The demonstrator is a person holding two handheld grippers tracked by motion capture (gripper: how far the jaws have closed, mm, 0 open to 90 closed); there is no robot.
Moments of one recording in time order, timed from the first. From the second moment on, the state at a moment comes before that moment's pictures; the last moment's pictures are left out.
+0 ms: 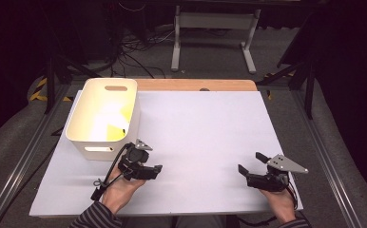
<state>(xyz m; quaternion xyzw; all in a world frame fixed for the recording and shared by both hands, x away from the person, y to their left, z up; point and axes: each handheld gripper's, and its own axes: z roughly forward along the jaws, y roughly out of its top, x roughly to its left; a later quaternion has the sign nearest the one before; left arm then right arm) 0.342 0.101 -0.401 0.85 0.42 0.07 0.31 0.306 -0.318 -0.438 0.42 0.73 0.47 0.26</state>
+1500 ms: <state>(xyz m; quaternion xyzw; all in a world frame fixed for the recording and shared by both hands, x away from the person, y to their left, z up) 0.323 0.155 -0.410 0.82 0.47 0.09 0.32 0.306 -0.315 -0.438 0.42 0.73 0.47 0.26</state>
